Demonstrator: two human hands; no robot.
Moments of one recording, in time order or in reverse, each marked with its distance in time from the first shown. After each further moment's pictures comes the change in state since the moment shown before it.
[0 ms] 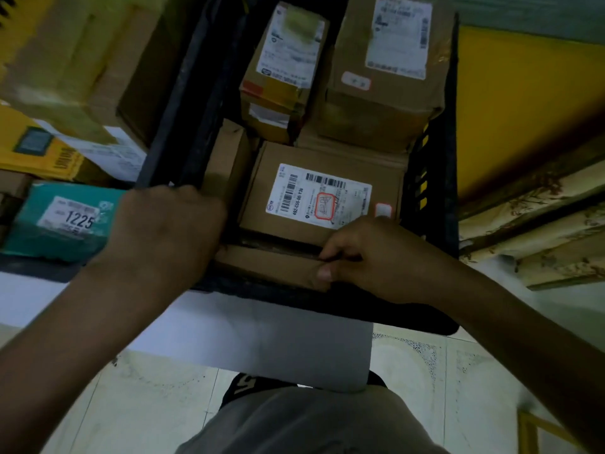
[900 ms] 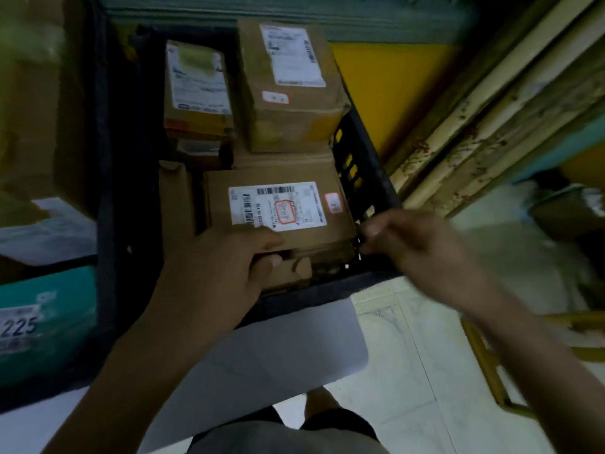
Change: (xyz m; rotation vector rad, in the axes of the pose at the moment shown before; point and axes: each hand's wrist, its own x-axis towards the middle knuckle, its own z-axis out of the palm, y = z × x) left_hand -0.002 0.002 0.016 -0.728 0.168 0.634; right_hand -0.066 -0.026 0.035 0.200 0.776 0.344
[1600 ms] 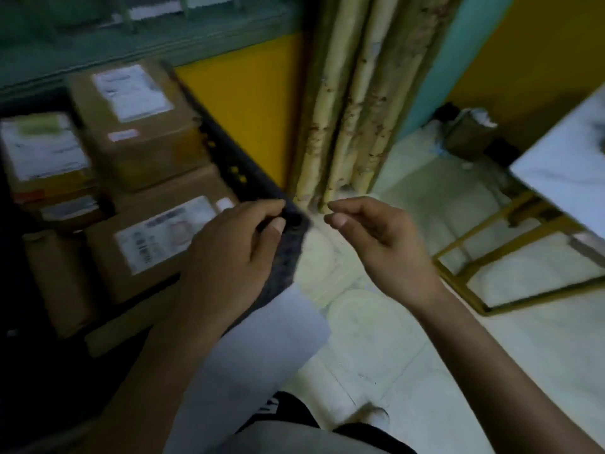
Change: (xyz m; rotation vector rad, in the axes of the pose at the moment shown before) left_hand 0.022 0.083 0.053 -0.162 -0.063 0.327; right_hand -0.088 0.048 -0.004 0.403 0.536 0.044
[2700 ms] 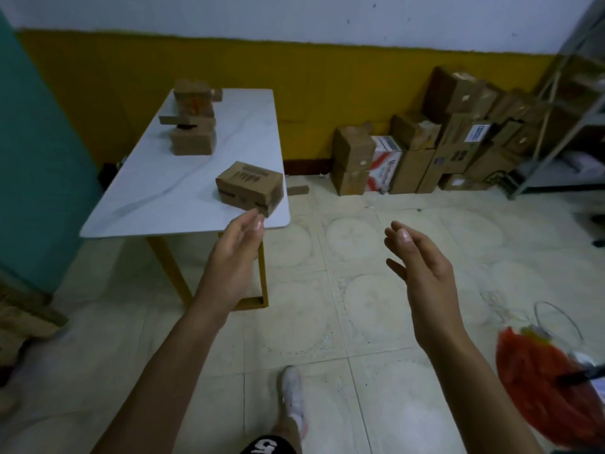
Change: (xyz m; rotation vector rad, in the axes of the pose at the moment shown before) left_hand -0.070 0.544 0.550 -0.728 -0.893 0.248; right_hand -0.416 0.218 -0.583 0.150 1.381 0.354
